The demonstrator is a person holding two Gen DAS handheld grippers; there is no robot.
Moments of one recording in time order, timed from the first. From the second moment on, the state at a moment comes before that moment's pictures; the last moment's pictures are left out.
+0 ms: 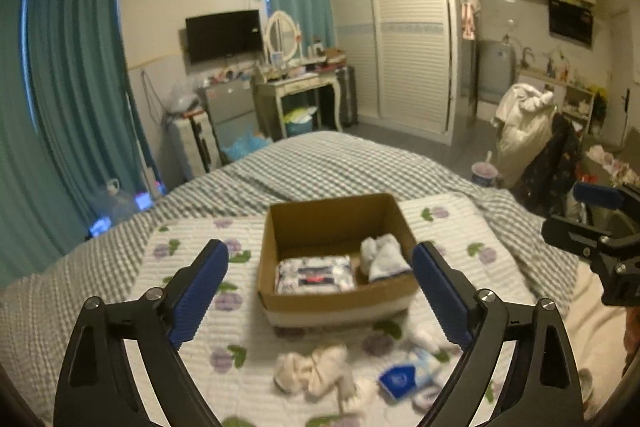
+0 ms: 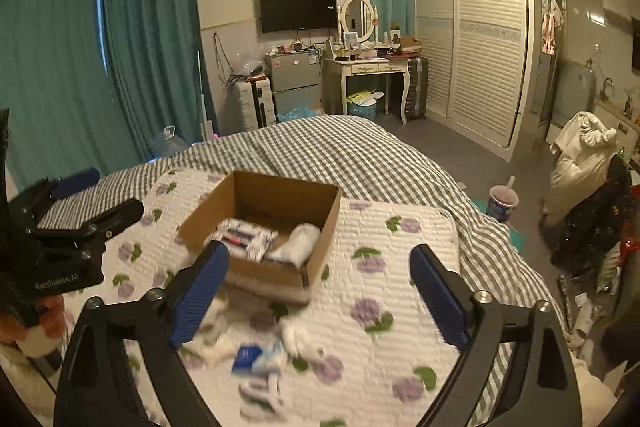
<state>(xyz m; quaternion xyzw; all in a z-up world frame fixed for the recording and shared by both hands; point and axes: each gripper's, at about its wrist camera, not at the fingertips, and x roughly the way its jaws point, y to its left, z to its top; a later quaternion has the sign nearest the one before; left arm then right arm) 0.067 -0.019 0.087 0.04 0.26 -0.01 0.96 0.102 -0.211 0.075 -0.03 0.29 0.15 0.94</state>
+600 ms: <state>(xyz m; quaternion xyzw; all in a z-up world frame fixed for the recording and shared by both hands) 0.037 -0.017 -0.077 -0.04 0.42 0.02 0.91 0.069 -0.171 -0.125 -0.04 0.46 0.19 0.87</state>
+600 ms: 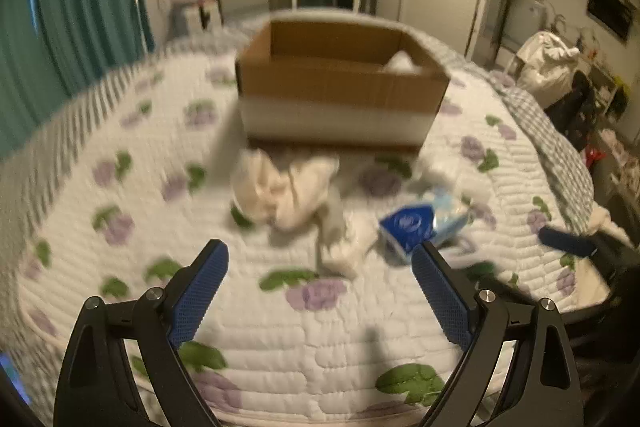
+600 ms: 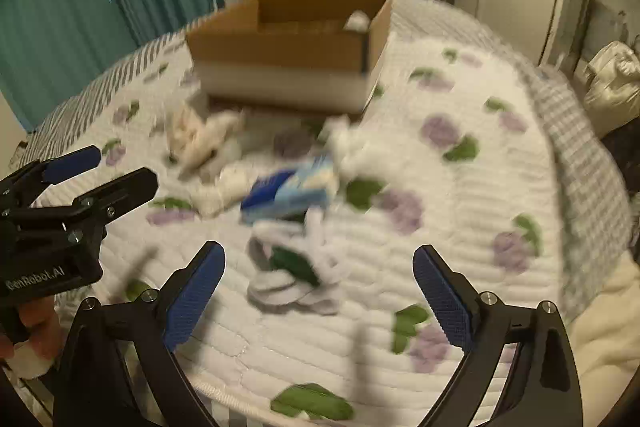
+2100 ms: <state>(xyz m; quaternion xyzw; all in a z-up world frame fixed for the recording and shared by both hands) 0.124 -0.091 -0.139 -0.06 0.53 -0.01 0.85 0.128 -0.263 -0.139 0.01 0.44 0.17 0.88</state>
